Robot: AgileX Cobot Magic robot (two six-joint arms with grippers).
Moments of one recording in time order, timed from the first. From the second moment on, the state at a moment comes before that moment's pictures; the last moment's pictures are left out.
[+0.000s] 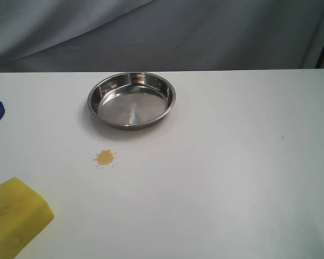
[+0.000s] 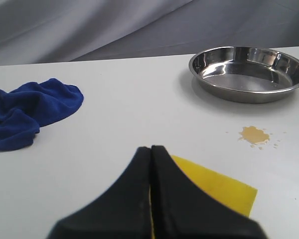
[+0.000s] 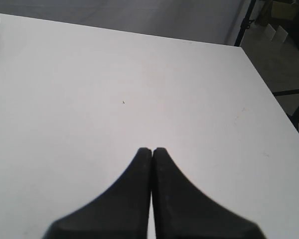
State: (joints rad) left arm -0.05 0.00 0.00 -0.04 0.37 0.09; right arm -0.08 0.21 0.00 -0.01 0.23 -0.15
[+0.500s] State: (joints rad) left arm -0.05 0.00 0.00 0.09 0.35 0.09; right arm -0.08 0.21 0.00 -0.01 0.23 -0.15
